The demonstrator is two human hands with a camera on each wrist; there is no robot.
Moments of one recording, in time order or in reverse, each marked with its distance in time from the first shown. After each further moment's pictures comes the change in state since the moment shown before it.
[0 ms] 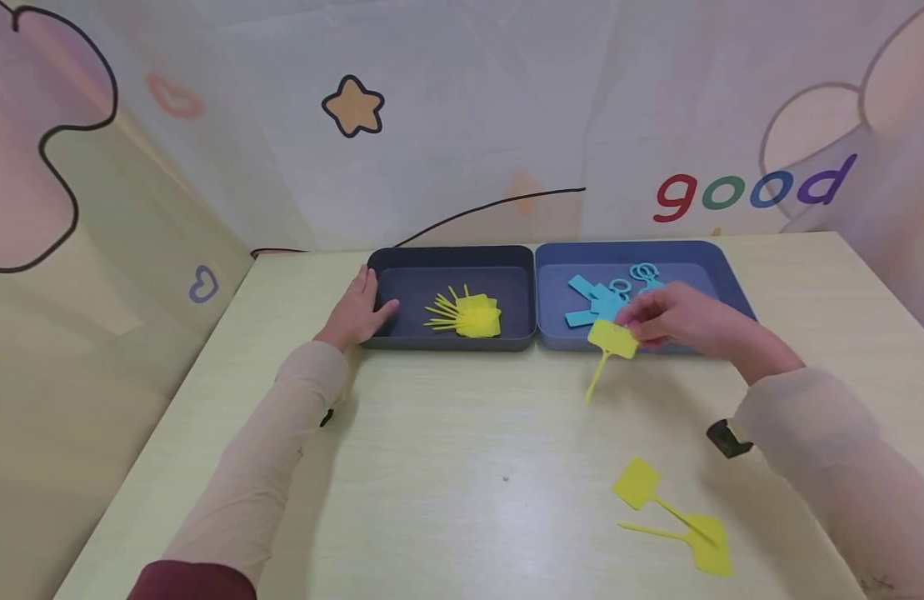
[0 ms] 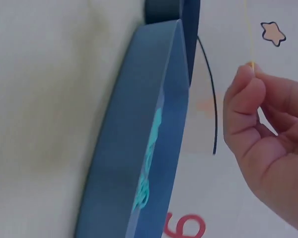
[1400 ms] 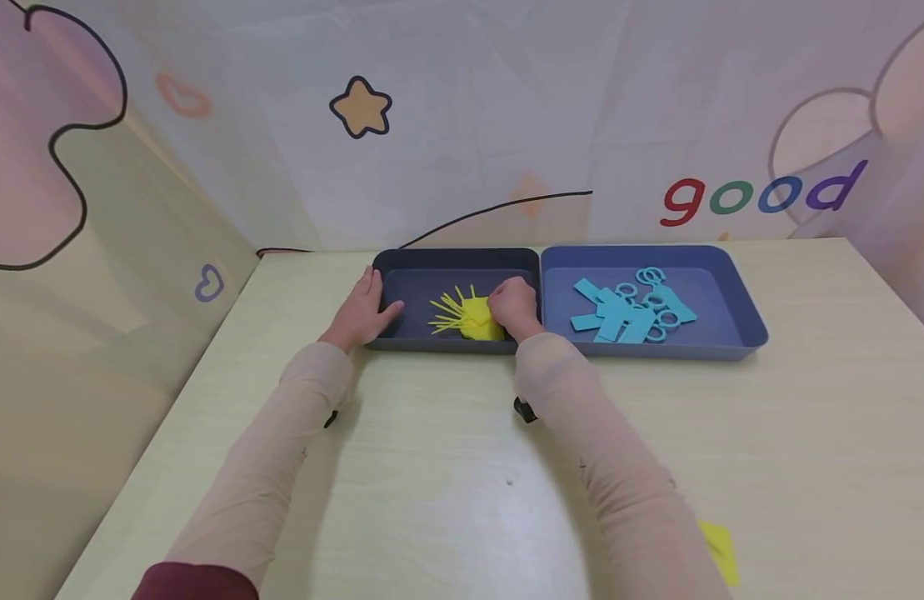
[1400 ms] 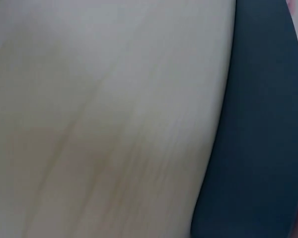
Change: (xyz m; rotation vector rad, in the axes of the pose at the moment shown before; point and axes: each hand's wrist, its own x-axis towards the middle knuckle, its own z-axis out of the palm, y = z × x) left_hand -0.003 0.002 -0.002 0.000 -0.002 -0.005; right_hand 0.176 -0.064 0.121 0.059 0.478 0.182
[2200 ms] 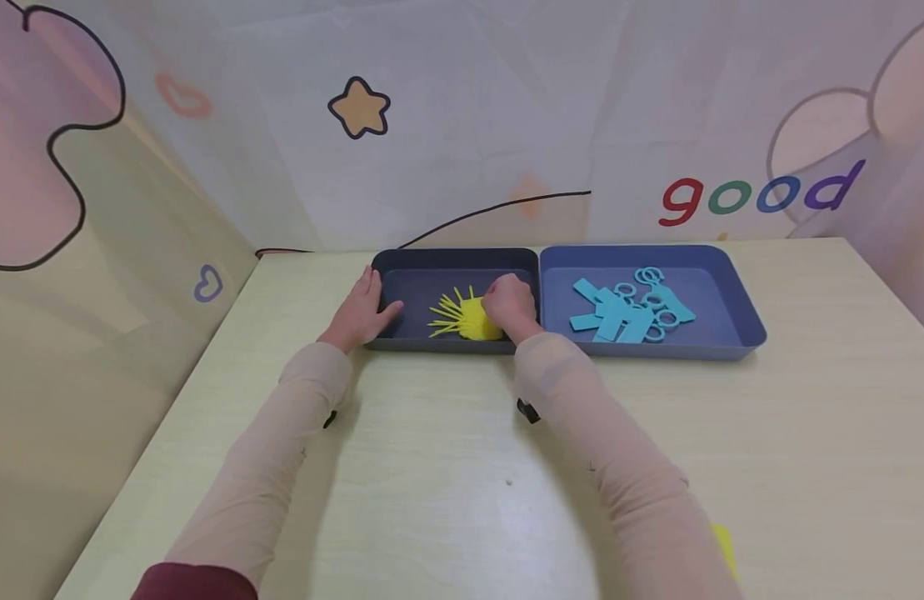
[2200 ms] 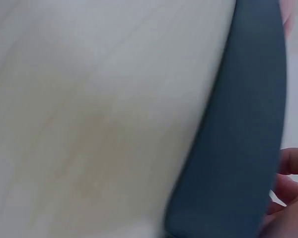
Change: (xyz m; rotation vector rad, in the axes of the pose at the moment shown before) left_hand 0.000 0.001 0.000 0.006 0.001 -0.006; right_hand -0.011 -0.007 -0.004 -0.177 0.020 -0.115
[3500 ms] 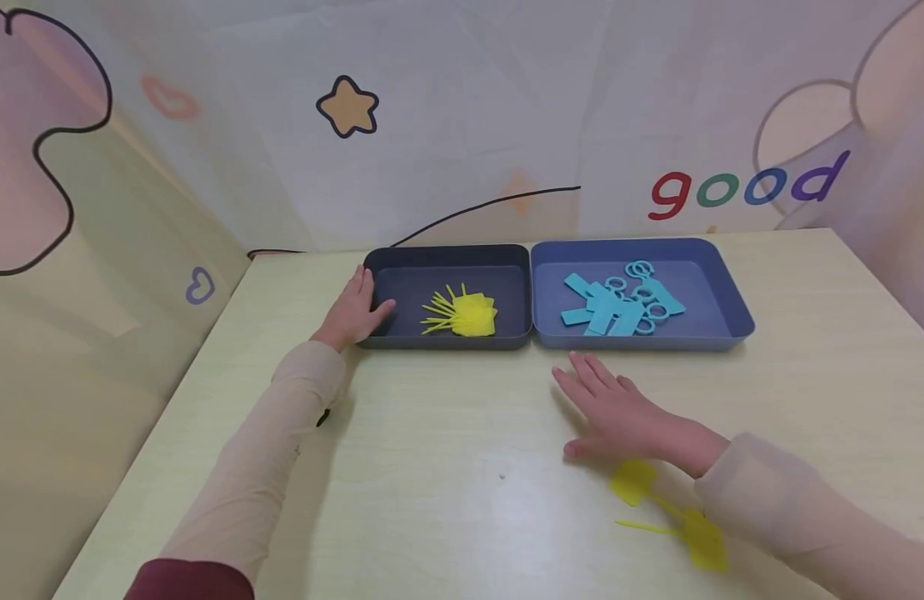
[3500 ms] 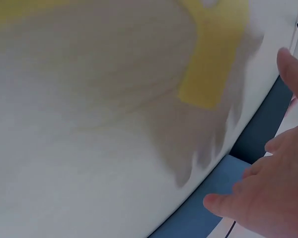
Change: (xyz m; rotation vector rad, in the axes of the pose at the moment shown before) left_hand 0.004 -0.002 0.003 -0.015 -0.005 0.007; right_hand -0.146 0.113 -0.073 -0.483 -0.379 -0.473
